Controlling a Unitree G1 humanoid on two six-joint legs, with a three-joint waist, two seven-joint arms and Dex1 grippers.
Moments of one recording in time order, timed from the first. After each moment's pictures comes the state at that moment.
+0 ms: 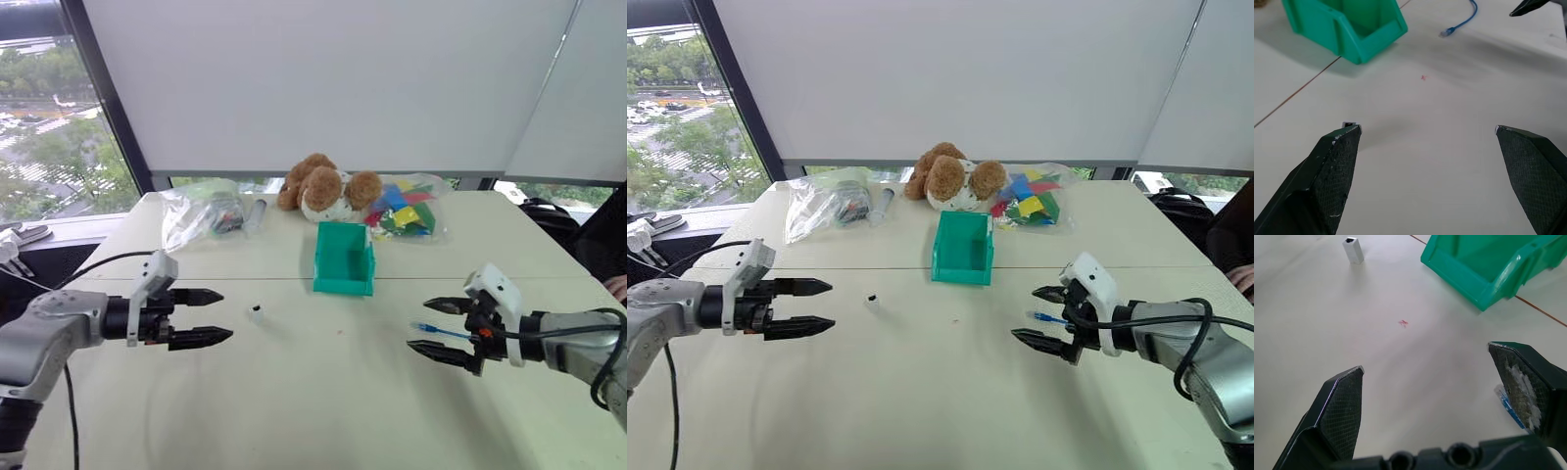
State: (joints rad) left arm -0.35 0.98 0.17 -0.10 -0.64 0.62 -1.24; right arm -0.18 -0.98 -0.22 -0.51 0.57 0.79 0.87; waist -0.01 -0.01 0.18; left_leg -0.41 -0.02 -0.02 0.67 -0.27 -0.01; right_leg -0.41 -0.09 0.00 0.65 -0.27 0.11
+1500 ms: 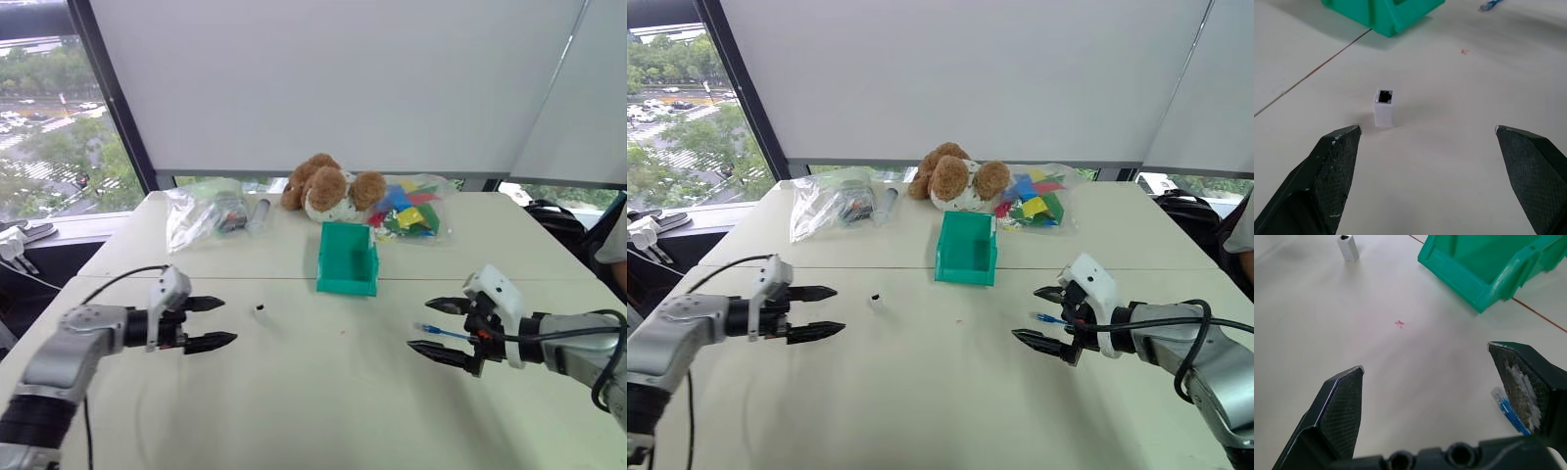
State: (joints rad) left arm -0.44 0.74 0.01 0.22 -0.38 0.30 -1.21; right arm -0.18 -0.96 -0.20 -0.52 0.55 0.79 0.81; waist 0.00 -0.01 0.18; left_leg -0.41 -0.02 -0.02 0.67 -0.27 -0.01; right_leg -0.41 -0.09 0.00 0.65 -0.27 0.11
